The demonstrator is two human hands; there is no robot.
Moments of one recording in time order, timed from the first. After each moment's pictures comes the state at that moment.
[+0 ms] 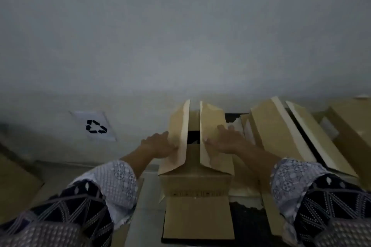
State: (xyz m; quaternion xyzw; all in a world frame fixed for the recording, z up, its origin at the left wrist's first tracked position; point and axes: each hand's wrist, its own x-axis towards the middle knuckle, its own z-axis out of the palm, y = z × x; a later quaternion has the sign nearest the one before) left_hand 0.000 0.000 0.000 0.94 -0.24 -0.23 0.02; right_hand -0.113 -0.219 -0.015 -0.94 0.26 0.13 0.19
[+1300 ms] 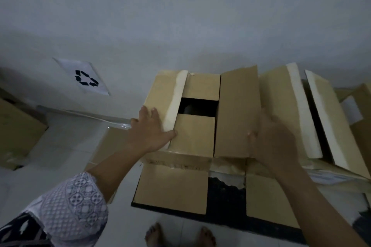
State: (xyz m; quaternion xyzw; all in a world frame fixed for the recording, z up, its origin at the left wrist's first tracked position) left_hand -0.059 -0.044 -0.052 0.97 -0.13 -0.17 0.08; right_hand -0.220 -0.285 -0.014 -0.93 0.31 -0.05 0.17
